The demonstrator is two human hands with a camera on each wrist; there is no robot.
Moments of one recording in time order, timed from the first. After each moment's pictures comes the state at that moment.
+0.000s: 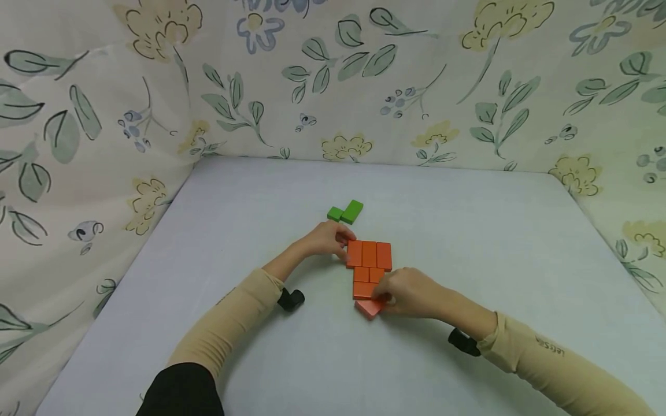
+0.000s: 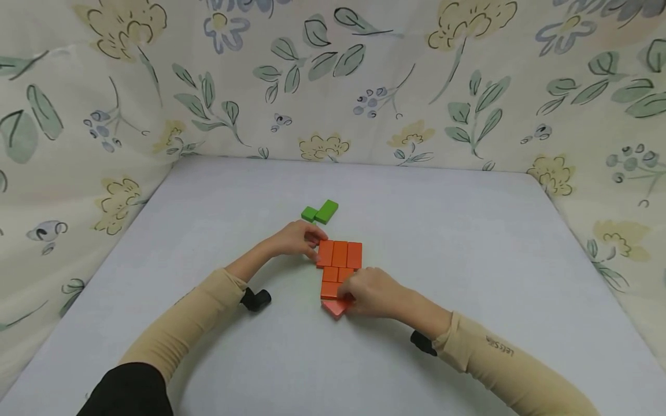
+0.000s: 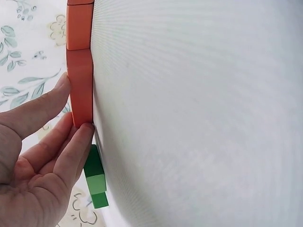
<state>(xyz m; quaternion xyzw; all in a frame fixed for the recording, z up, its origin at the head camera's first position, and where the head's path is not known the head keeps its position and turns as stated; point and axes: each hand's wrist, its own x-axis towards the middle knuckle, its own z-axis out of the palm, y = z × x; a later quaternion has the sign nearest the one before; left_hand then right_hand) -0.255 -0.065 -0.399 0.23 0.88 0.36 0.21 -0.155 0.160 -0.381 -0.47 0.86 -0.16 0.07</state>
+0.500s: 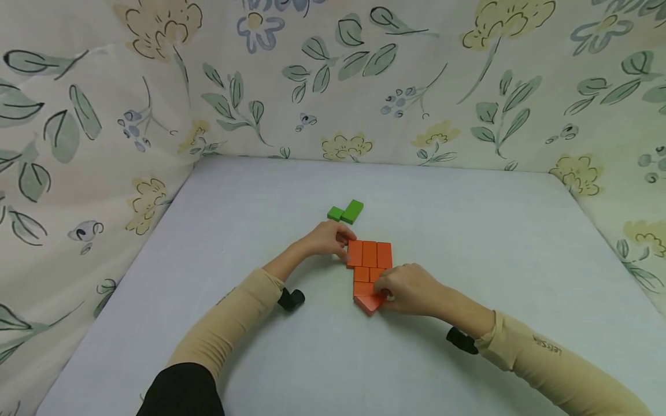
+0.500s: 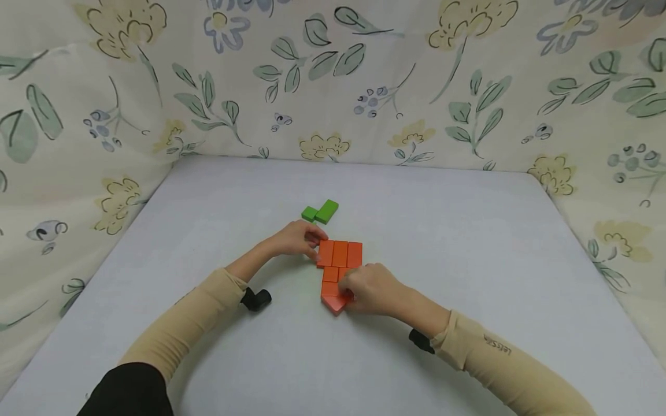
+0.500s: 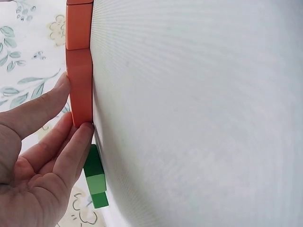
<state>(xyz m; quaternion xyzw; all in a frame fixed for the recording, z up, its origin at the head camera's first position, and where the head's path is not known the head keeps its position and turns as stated) -0.256 -0.064 -0.399 0.22 0.88 0.36 0.22 -0.157 0.158 -0.380 -0.46 0.88 -0.13 0.03</state>
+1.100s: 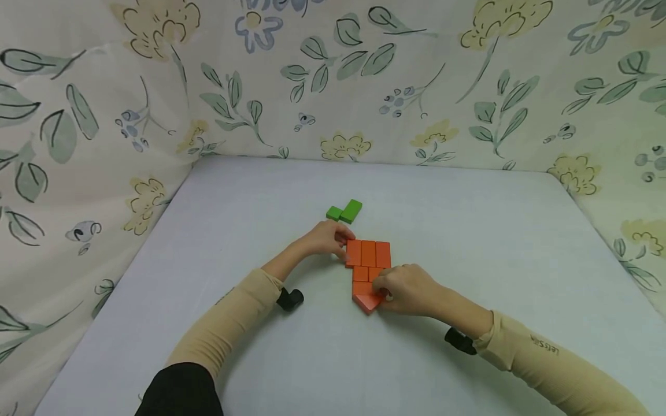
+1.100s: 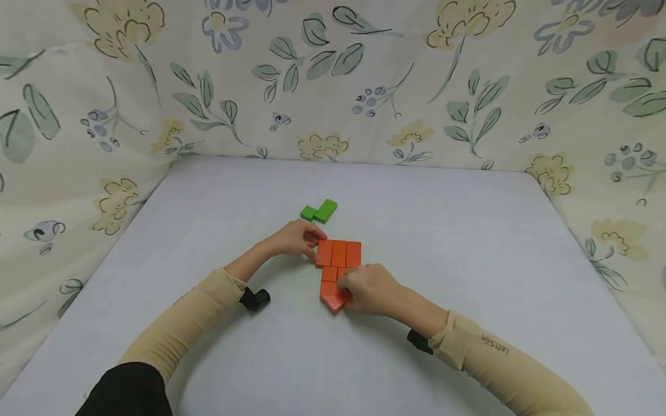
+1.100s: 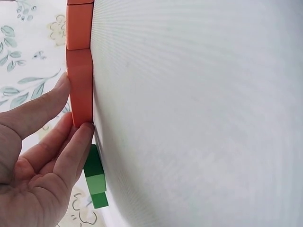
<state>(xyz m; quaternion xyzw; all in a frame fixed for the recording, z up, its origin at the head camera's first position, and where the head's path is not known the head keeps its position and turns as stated) -0.256 -0.064 -0.400 0.22 0.88 0.36 0.22 -0.156 0.158 -0.381 -0.45 0.88 -0.13 0.04</state>
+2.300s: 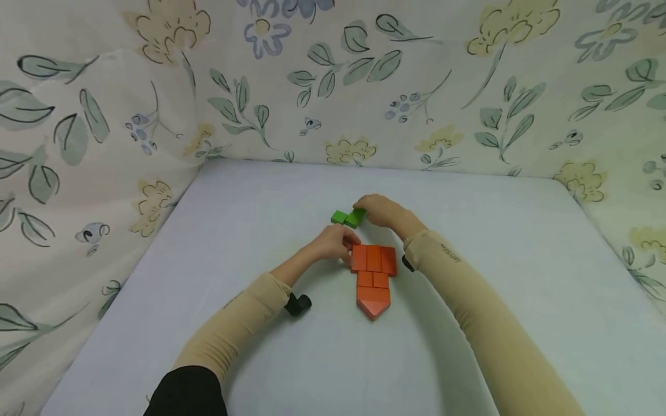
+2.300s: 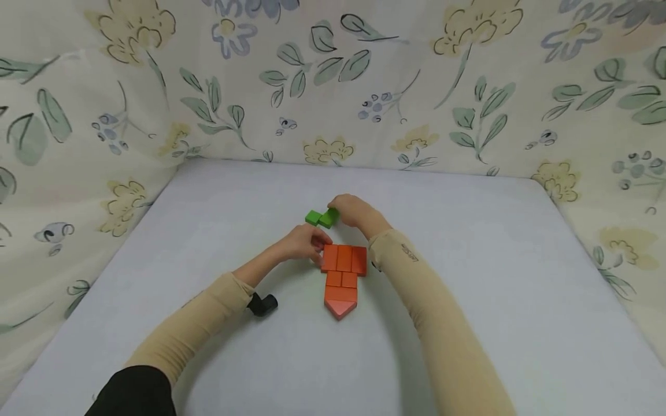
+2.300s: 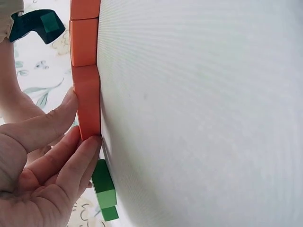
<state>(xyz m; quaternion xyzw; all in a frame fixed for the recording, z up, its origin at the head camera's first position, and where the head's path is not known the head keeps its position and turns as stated) -0.254 -0.056 -0.396 0.19 0.89 0.36 0.20 -0.323 0.109 -0.376 -0.30 0.94 -0.10 0.13</state>
